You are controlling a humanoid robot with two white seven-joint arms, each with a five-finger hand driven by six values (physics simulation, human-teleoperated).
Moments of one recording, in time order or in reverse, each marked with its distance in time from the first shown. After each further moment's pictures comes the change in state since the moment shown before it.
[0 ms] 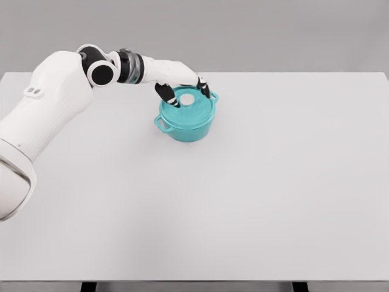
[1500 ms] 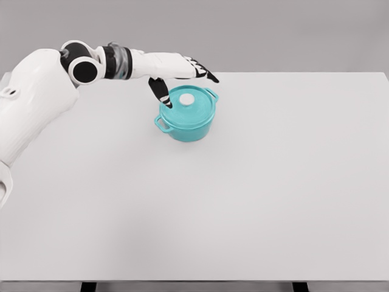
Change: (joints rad) left arm 0.018 0.103 0.005 -0.173 0.108 0.000 0.013; right arm 0.000 0.000 0.000 0.000 0.000 0.000 0.000
